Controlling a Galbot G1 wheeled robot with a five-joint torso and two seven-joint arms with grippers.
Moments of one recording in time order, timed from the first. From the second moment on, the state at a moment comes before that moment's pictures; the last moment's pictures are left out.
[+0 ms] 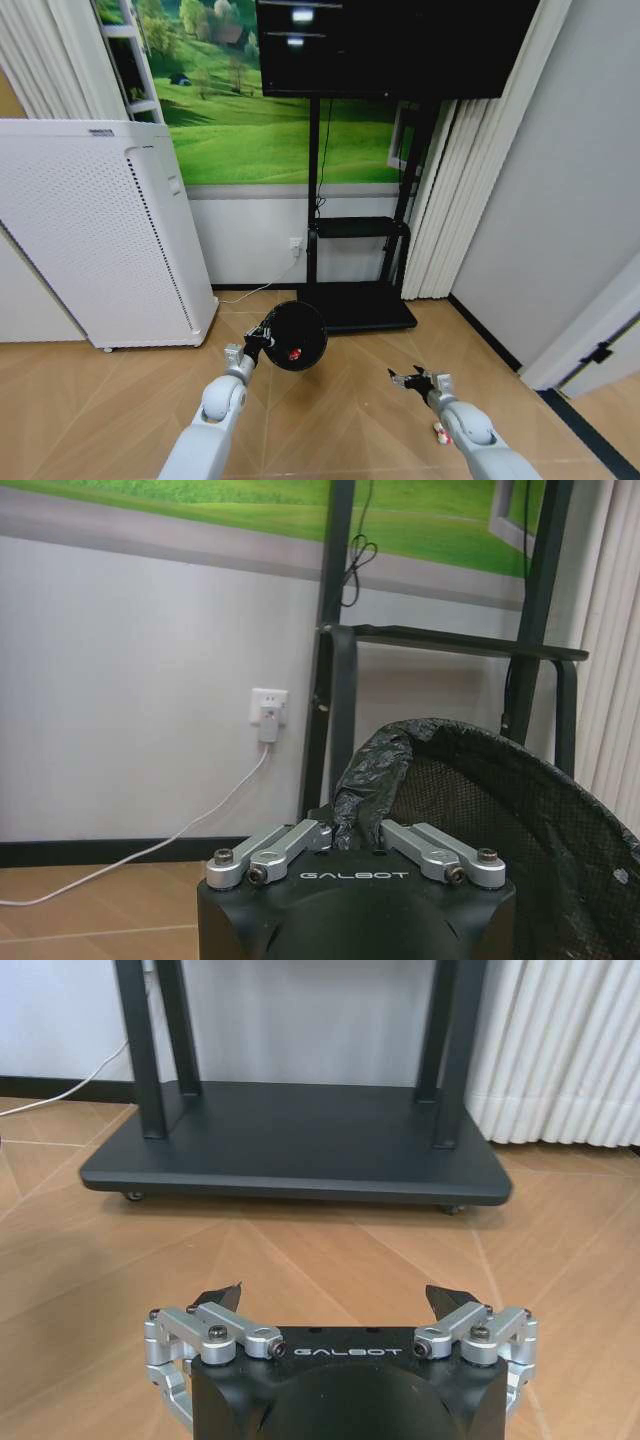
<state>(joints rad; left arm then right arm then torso) 1.13 -1.37 -0.35 -1.69 -0.29 0.15 0.04 -1.24 1.04 0.46 1.47 0.45 -0.30 -0.11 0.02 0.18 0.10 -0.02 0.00</state>
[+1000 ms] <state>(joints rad) 1.12 -1.39 -0.34 -1.69 -0.29 0.16 0.03 -1.20 1.19 0.41 1.25 0.69 -0.57 0.19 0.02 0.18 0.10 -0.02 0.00</state>
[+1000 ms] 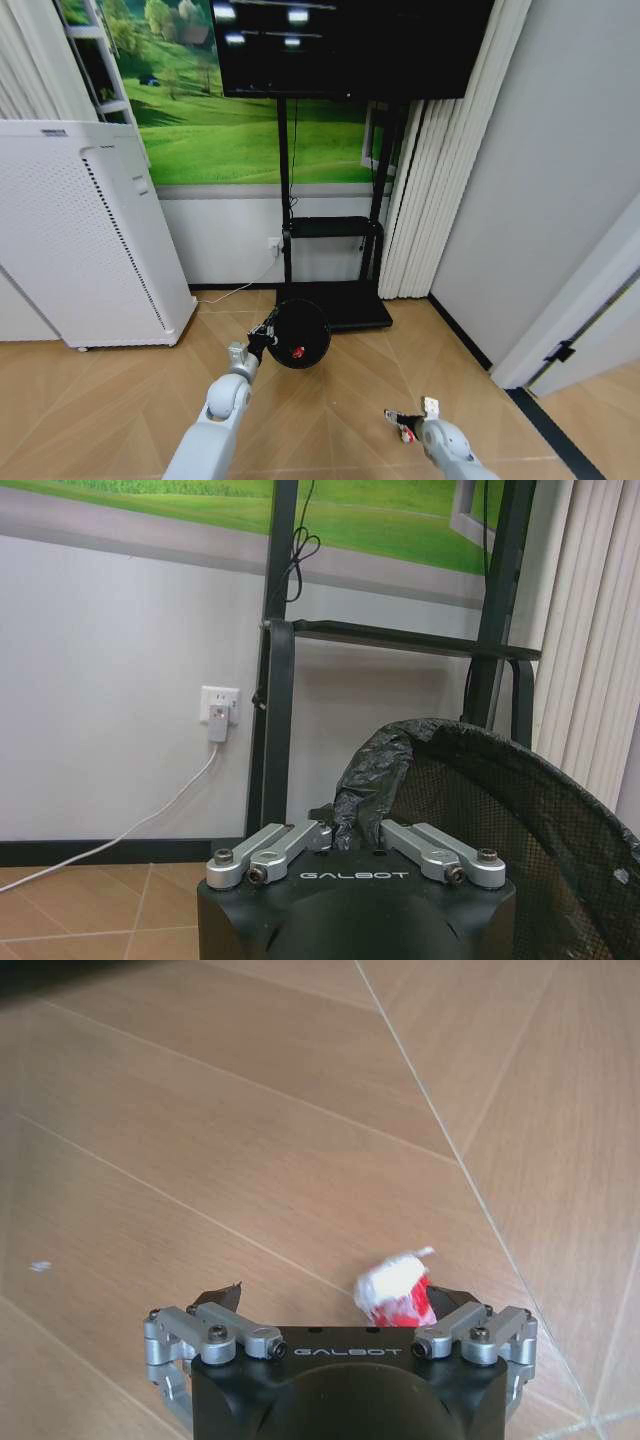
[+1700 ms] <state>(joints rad) 1.13 -1.40 -0.35 -1.70 -0.30 0.15 0.03 -1.10 1.23 0.41 0.96 0.58 -0.43 0.16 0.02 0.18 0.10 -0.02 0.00</state>
